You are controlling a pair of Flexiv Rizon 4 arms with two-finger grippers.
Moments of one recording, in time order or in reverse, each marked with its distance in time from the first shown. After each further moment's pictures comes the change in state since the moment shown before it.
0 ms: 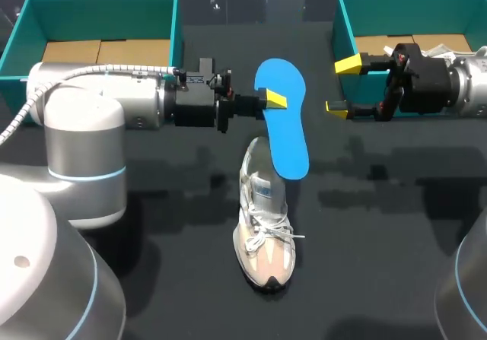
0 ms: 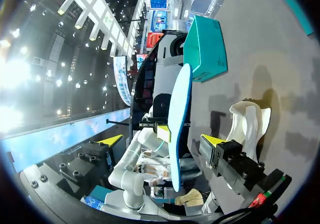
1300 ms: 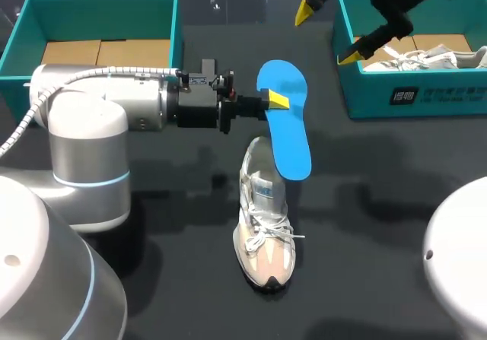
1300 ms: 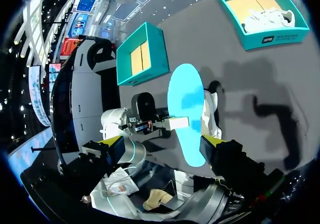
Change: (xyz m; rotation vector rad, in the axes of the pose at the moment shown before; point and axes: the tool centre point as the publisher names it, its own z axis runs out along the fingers) left arm -0.001 0.000 0.004 0.003 0.002 0.000; right arm 0.107 -0.008 0.042 -0.060 -0.880 0.151
